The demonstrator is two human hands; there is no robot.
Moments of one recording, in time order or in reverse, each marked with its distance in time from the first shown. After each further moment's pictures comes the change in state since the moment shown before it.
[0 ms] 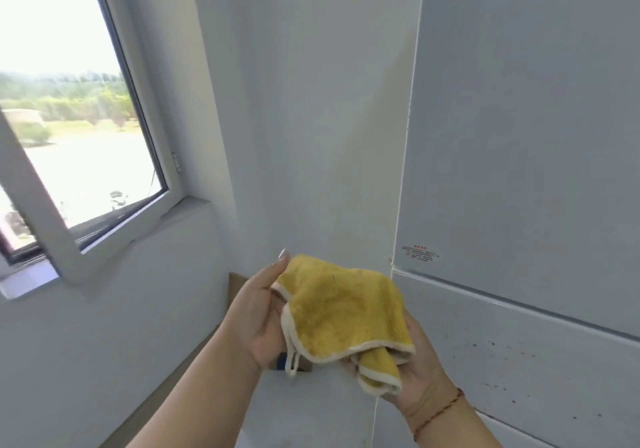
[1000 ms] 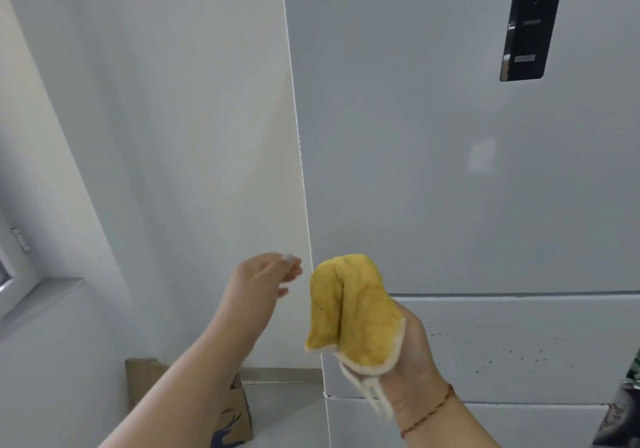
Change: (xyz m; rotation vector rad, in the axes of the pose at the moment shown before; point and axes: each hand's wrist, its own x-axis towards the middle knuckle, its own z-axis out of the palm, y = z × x) left_hand 0.036 0.012 0.087 0.959 -0.065 0.468; right_hand -0.034 -0.033 0.005 -0.066 0.072 -0.528
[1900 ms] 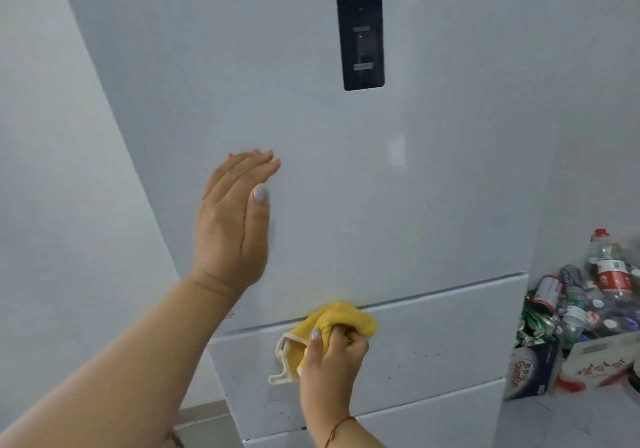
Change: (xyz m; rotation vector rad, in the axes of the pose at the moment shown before) left_hand 0.069 0.074 0.147 0.312 0.229 1.236; right_hand 0.045 -0.013 -0.121 -1.098 0.989 -0.731
